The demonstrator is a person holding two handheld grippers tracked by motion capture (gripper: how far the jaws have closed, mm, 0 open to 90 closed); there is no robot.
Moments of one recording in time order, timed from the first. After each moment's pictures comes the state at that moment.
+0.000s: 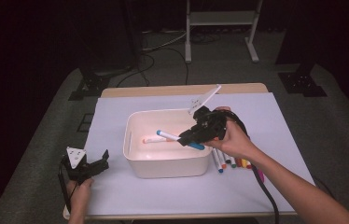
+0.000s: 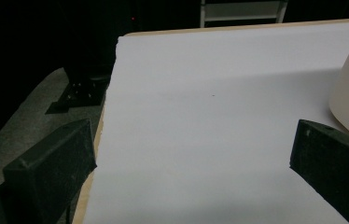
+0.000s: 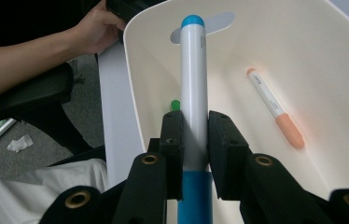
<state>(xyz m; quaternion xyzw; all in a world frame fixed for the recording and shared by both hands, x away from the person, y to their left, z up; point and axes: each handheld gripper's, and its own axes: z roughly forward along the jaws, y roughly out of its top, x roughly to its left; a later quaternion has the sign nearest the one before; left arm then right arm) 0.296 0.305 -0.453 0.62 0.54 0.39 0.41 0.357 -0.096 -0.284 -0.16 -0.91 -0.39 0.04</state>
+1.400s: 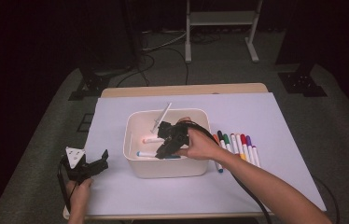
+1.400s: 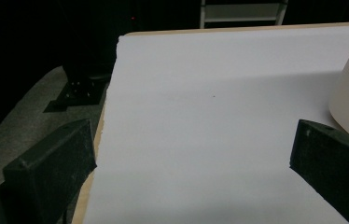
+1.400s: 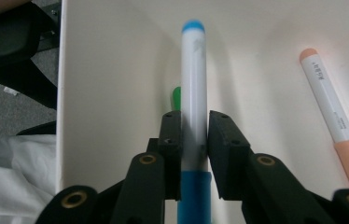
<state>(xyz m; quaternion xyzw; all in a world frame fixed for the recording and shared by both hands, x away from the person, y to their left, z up) 0.296 0.307 -0.453 0.62 0.54 0.39 0.41 0.376 -0.007 -0.344 -0.10 -0.95 -0.28 0.07</state>
